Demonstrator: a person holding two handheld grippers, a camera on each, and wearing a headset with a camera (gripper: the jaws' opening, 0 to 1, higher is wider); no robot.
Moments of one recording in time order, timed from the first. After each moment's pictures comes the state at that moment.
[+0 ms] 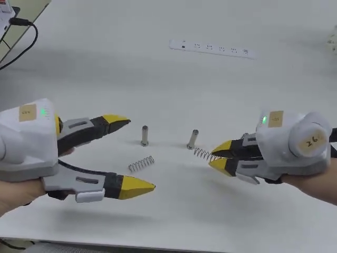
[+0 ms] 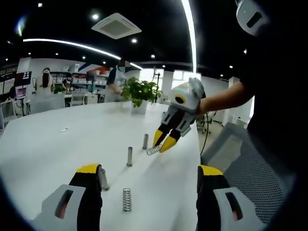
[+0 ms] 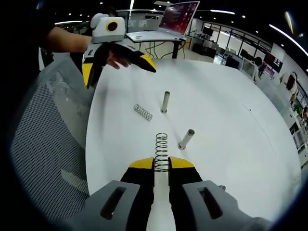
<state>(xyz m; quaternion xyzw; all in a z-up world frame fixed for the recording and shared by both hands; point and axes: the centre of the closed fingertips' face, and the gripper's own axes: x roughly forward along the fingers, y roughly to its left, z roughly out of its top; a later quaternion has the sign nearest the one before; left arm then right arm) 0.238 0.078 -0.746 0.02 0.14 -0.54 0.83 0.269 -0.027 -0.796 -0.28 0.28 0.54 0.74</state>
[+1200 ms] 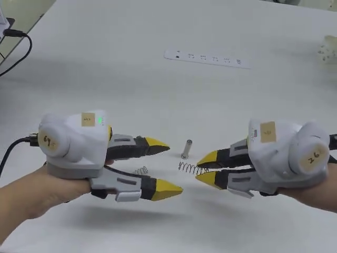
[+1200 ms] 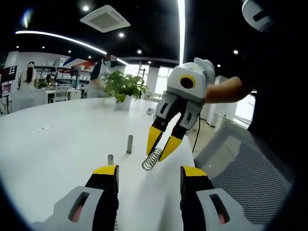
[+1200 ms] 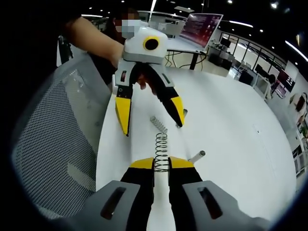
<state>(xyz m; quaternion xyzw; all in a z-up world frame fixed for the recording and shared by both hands) 0.251 0.016 -0.756 0.01 0.15 -0.59 0.79 0.248 -0.004 -0.773 -0.31 0.24 0.60 0.70</state>
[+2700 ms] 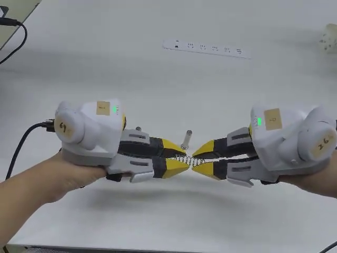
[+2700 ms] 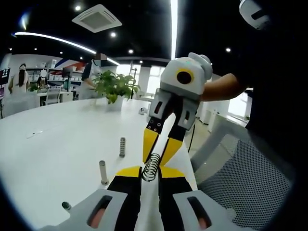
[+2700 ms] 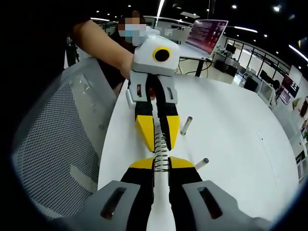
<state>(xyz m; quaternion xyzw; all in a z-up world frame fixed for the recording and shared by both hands) 0.250 -0.001 -0.758 0.02 0.14 -0.62 0.77 0.244 0.003 -0.769 -0.29 0.22 0.63 0.69</state>
